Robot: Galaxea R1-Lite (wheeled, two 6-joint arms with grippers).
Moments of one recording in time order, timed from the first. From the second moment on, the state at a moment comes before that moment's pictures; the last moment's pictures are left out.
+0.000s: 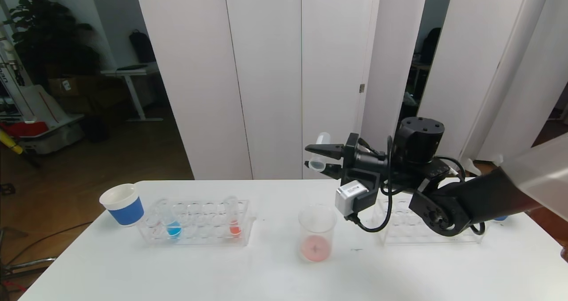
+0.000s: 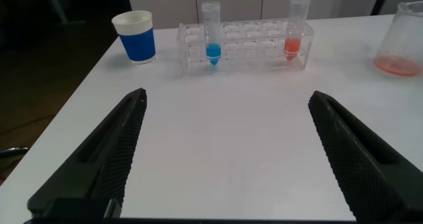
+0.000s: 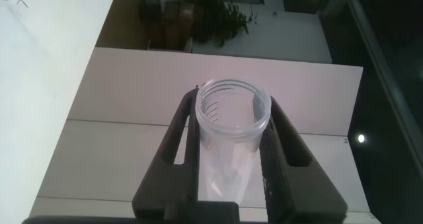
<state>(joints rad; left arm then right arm) 0.00 0.00 0.00 0.01 0.00 0.04 0.46 2.14 -1.14 -1.04 0.72 -1.58</state>
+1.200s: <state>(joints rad) 0.00 0.00 0.00 0.01 0.00 0.04 0.46 1.93 -0.79 -1.16 0.29 -0.63</state>
